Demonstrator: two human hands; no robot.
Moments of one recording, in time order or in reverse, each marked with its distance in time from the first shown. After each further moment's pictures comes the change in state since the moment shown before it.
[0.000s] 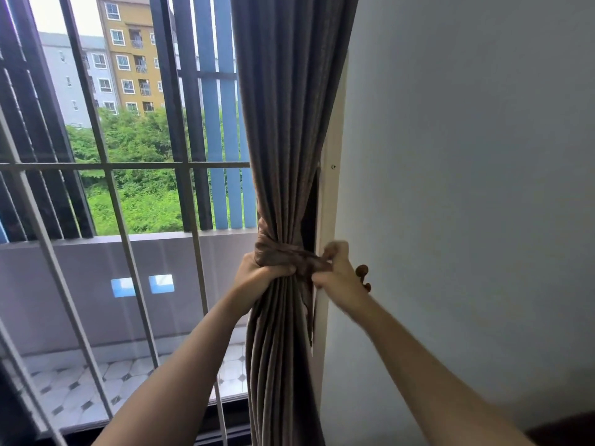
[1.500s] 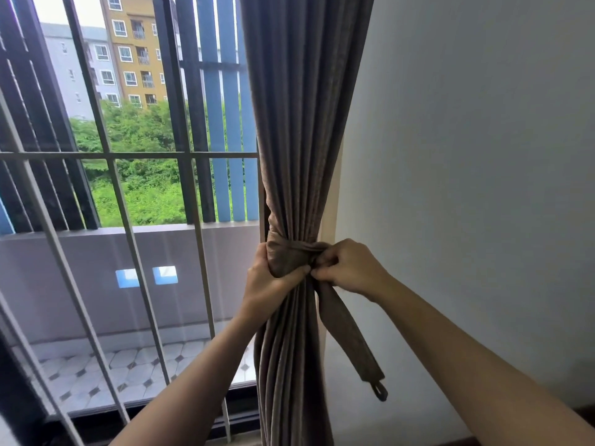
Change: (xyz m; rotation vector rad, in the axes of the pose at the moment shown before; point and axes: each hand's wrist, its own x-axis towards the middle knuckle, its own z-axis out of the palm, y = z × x) left_hand -0.031 -0.009 0.019 0.183 0.160 0.111; right_hand -0.002 -0.021 -0.020 -0.609 -0.084 -0.049
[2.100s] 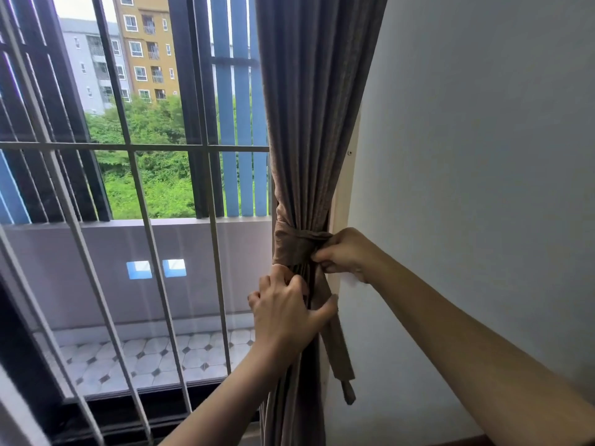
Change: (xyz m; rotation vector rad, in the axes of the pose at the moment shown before) left_hand -0.063 0.021 0.004 0.969 0.002 0.076; right_hand 0.022 -0.015 0.012 0.378 -0.057 0.263
